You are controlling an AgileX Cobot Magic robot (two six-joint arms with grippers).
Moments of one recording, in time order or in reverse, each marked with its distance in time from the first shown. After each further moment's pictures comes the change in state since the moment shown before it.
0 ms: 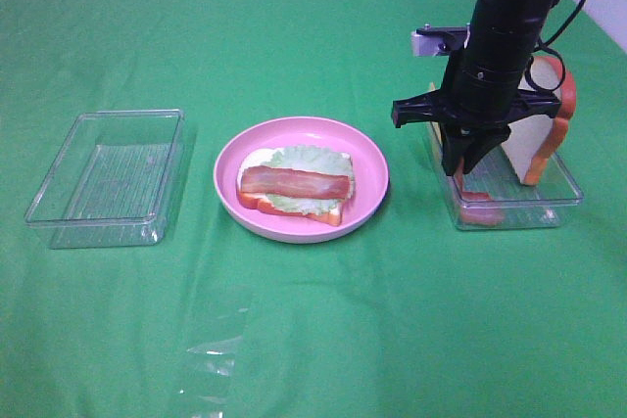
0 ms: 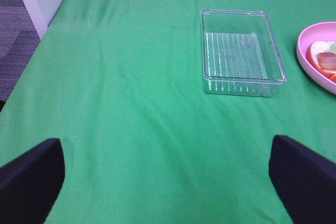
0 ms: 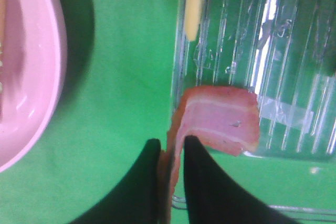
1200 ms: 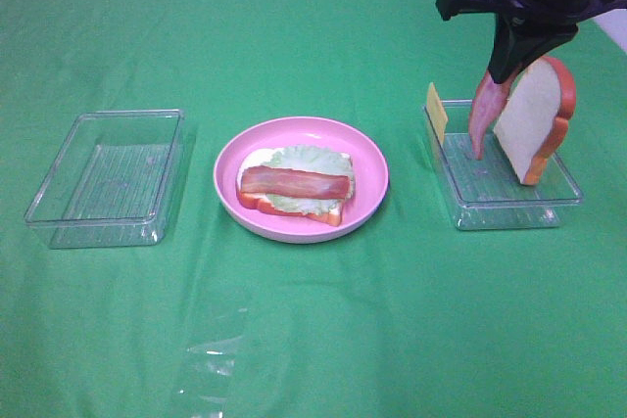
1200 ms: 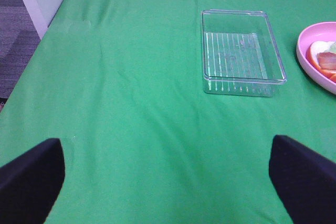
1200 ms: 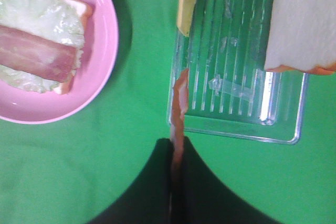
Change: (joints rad) left arm 0.000 0.000 0.000 0.000 0.000 0.000; right arm 0.000 -0.330 0.000 0.013 0.109 -0.038
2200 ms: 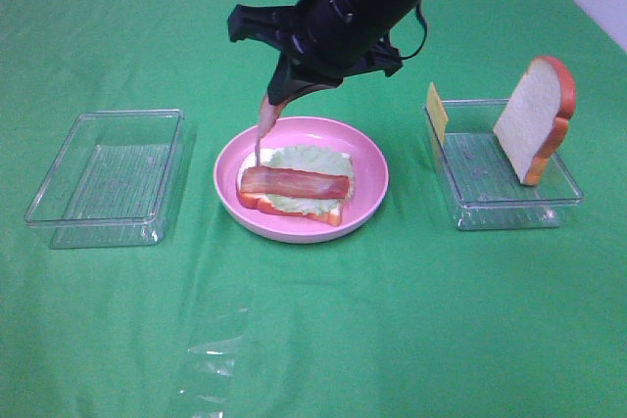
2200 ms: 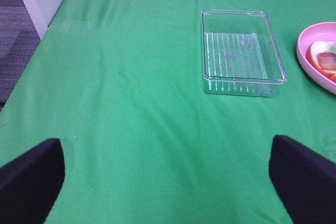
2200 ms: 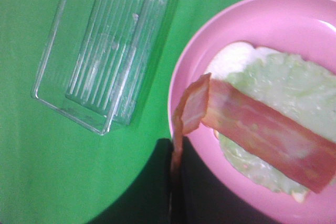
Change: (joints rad) left arm 0.000 0.000 0.000 0.000 0.000 0.000; right arm 0.256 0.207 0.000 0.441 -0.474 -0.166
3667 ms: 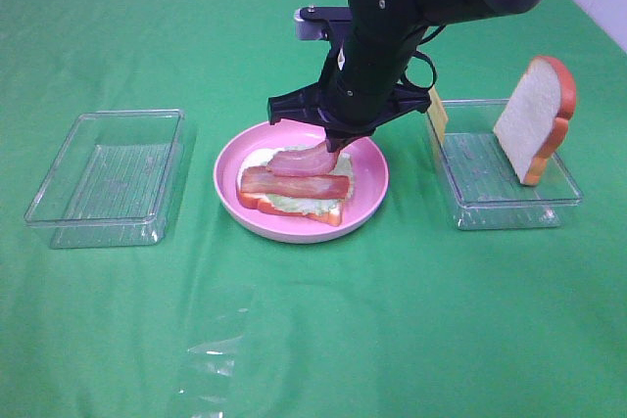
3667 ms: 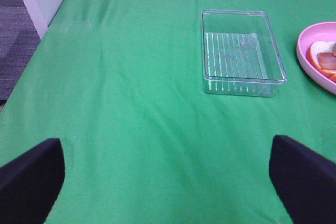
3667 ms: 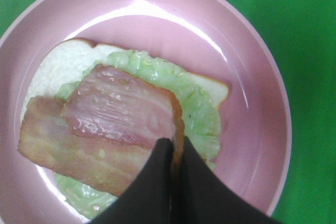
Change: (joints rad) left arm 0.000 0.000 0.000 0.000 0.000 0.000; right arm 0.022 0.156 0.000 -0.600 -0.031 0.490
